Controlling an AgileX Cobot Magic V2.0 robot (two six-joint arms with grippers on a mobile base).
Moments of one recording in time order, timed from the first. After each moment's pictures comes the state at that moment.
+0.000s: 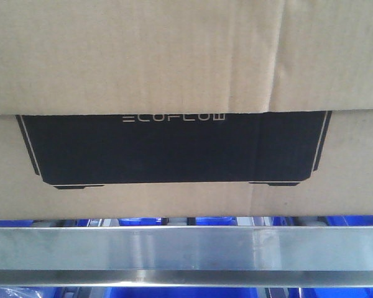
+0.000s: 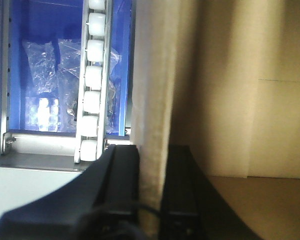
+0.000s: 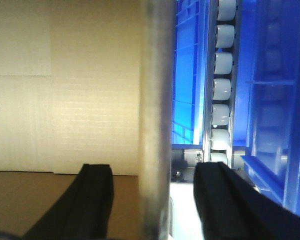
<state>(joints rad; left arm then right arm) -0.29 1.34 -1.46 0.05 1.26 -0.26 0.14 1.34 -1.44 0.03 1.26 0.19</state>
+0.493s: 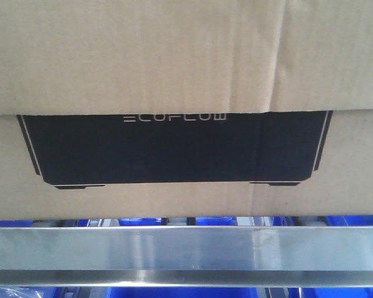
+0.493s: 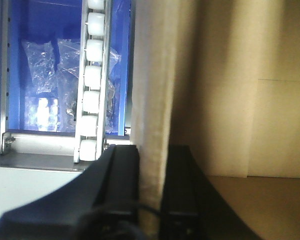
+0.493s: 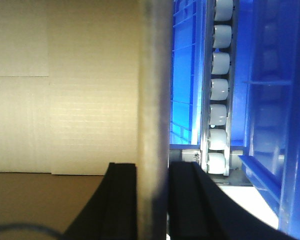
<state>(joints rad) -0.29 1.34 -1.46 0.05 1.26 -0.26 0.14 1.34 -1.44 0.03 1.26 0.19</state>
